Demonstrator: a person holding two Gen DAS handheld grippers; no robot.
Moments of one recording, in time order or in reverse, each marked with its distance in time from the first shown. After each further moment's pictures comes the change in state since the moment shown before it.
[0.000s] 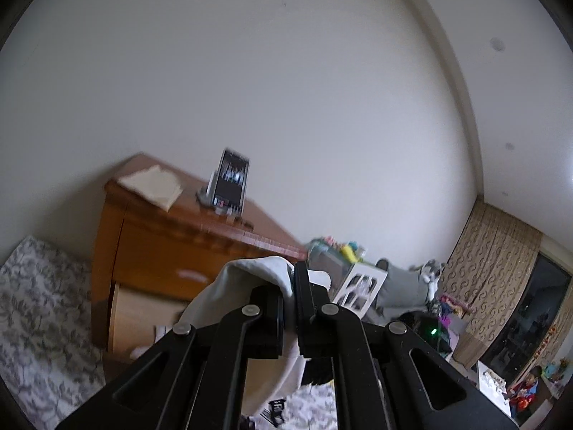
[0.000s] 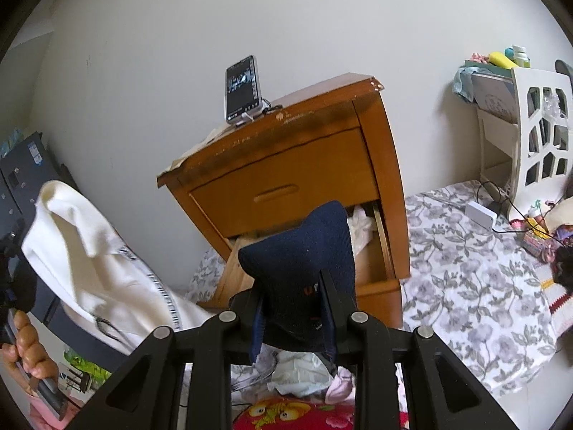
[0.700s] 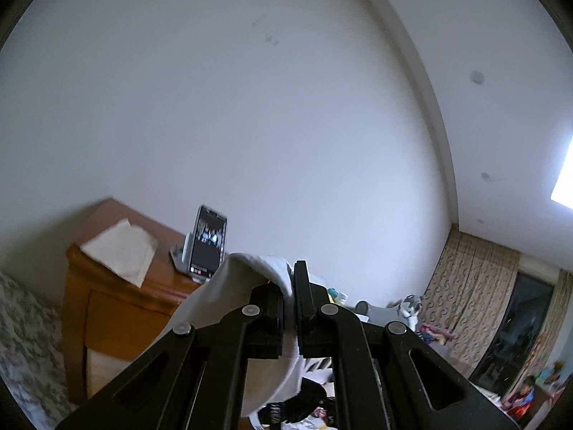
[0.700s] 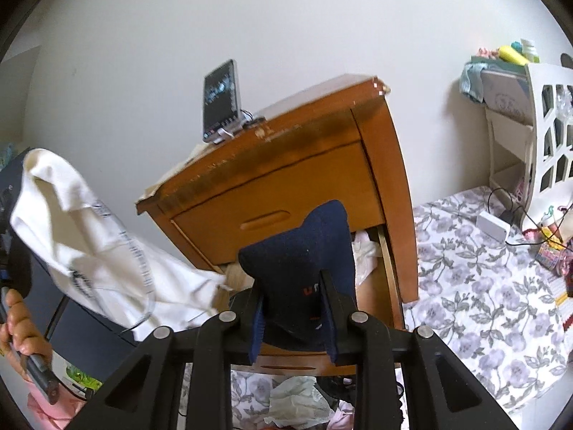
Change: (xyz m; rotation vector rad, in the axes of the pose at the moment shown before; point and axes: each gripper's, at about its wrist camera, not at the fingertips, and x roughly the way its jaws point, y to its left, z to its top) left arm 0.028 0.016 0.070 0.025 -0.195 -0.134; right arm 0.051 -0.017 0.050 0.028 -0.040 0.022
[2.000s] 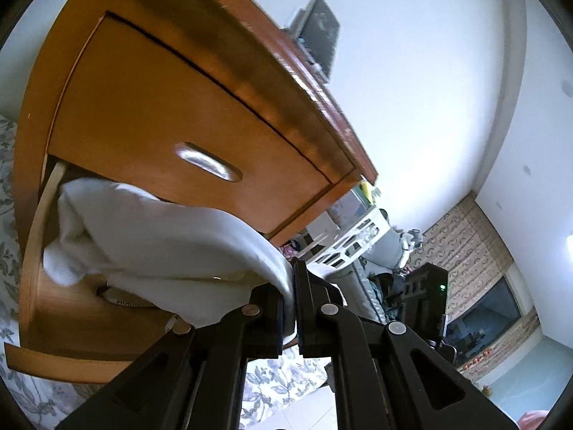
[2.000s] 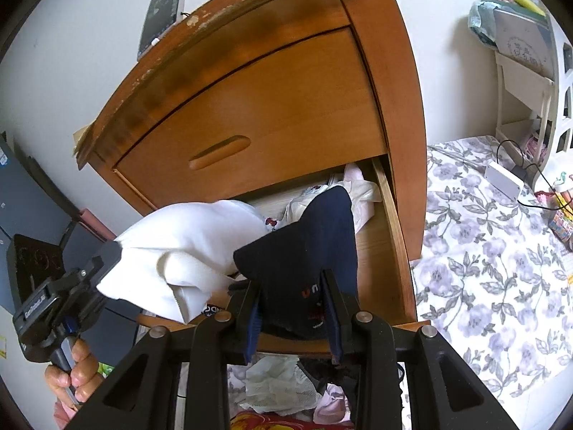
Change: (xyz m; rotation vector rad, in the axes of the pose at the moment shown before) left arm 0.117 0.137 -0.175 -0.357 0.538 0.017; right arm 0.110 -0.036 -0.027 0.034 0.244 -0.052
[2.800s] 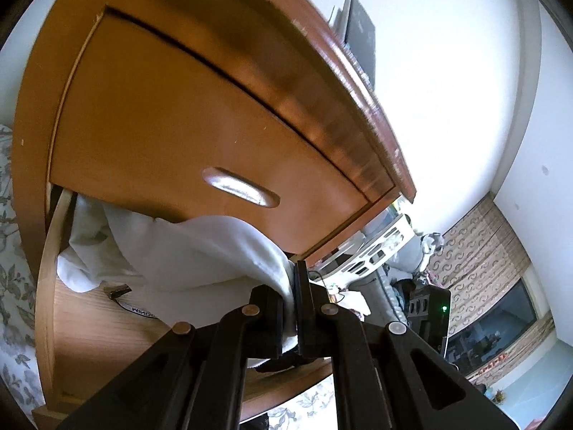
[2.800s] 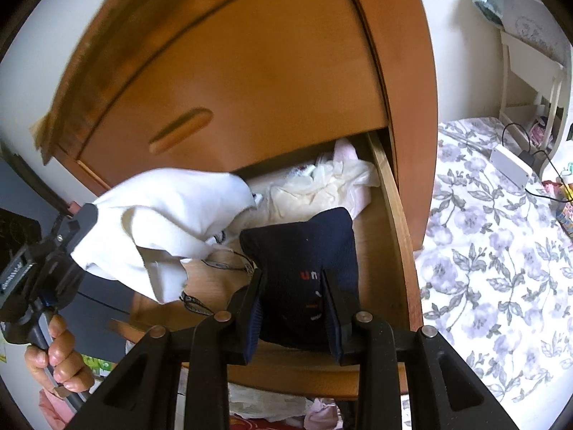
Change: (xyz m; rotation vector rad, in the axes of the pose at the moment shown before) left arm 0.025 0.031 0.033 0.001 -0.008 0.081; right arm 0.040 -0.015 0.007 0.010 0.059 -0.020
